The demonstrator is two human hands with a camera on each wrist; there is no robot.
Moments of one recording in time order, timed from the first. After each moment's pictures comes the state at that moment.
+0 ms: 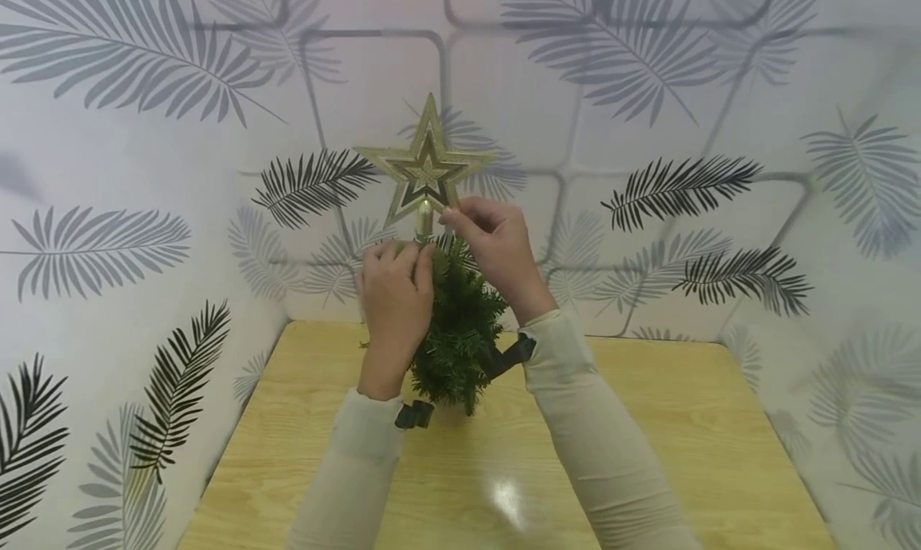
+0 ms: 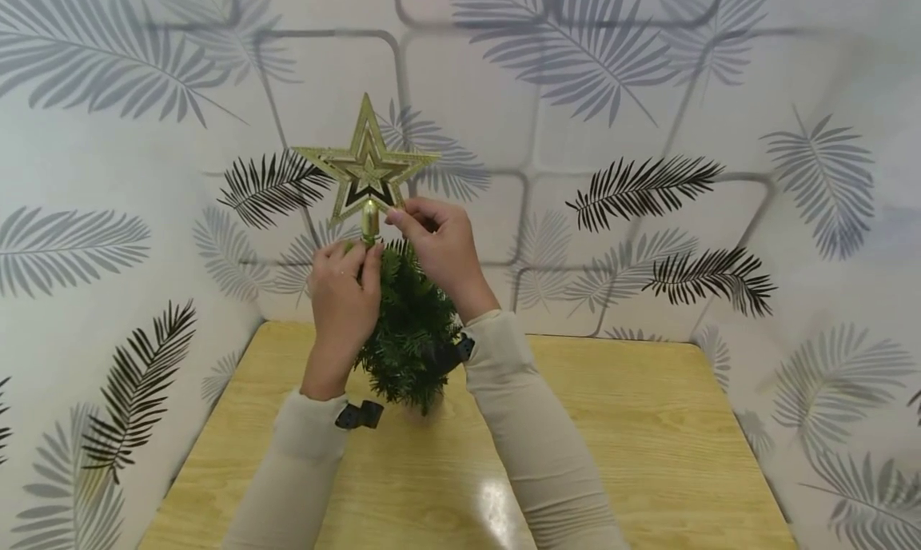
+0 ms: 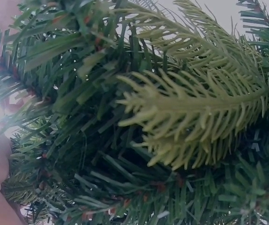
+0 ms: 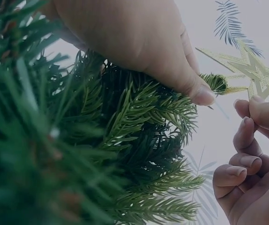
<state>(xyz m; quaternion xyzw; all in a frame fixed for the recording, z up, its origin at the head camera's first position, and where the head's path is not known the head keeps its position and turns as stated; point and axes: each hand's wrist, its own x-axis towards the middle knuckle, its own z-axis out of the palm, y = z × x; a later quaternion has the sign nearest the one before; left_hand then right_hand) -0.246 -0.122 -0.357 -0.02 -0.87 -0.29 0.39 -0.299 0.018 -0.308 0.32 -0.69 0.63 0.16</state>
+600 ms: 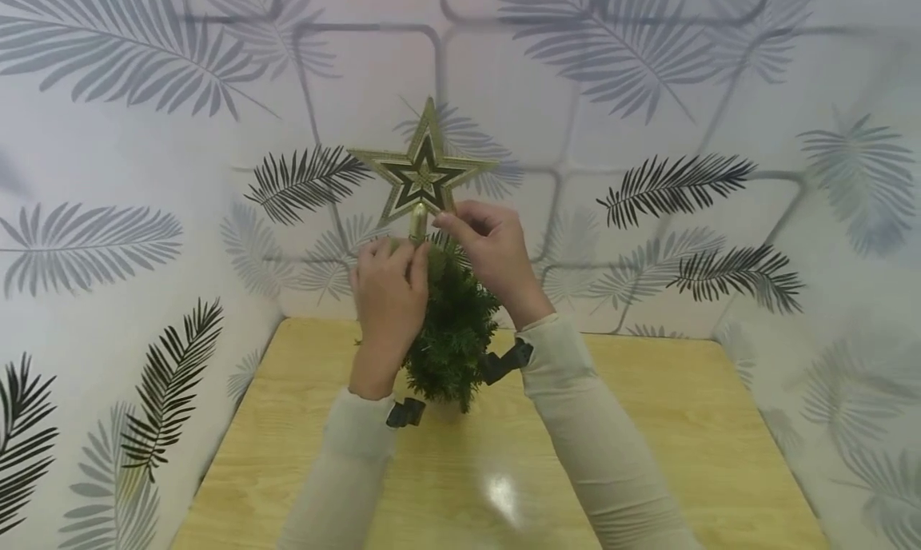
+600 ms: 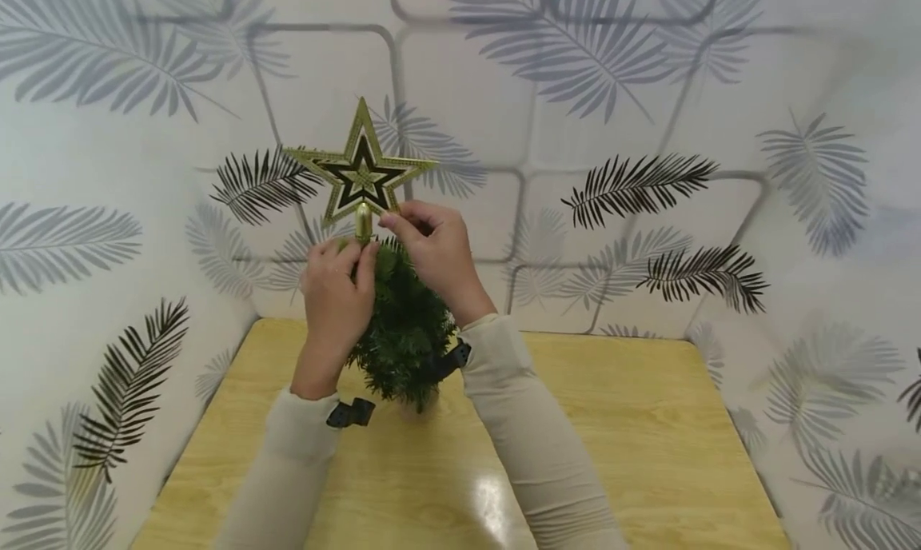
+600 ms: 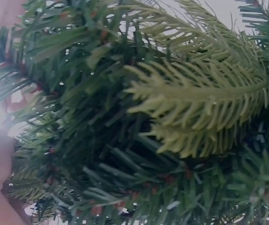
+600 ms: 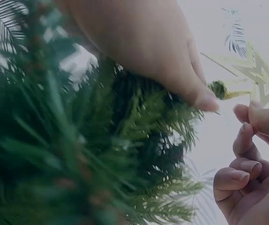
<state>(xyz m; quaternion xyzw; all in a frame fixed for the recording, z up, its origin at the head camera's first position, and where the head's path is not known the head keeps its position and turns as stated) -0.244 -0.124 -0.357 -0.04 -0.88 -0.30 0.38 -0.291 0.023 -0.310 0.32 -0.71 0.61 0.16</state>
